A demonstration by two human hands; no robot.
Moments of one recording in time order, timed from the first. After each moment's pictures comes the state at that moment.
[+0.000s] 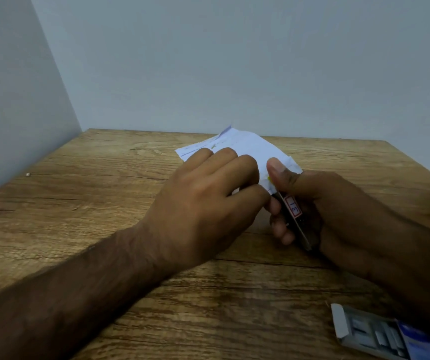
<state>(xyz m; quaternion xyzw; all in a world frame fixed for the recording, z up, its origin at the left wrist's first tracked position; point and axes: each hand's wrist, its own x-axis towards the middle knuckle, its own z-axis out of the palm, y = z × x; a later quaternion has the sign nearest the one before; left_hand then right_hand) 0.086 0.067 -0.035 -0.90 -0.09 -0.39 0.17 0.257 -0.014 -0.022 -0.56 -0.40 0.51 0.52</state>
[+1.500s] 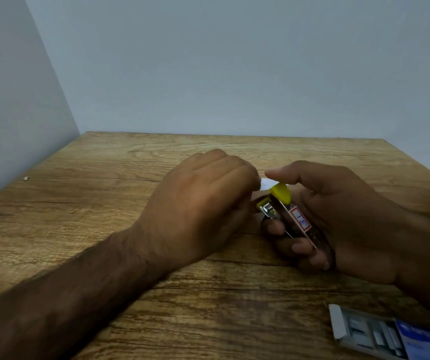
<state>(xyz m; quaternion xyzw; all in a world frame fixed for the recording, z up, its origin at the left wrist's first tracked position) 0.081 0.069 -0.032 -0.92 -0.09 -0.37 0.04 0.259 -0.025 -0.005 -0.56 -0.36 0.65 0.38</state>
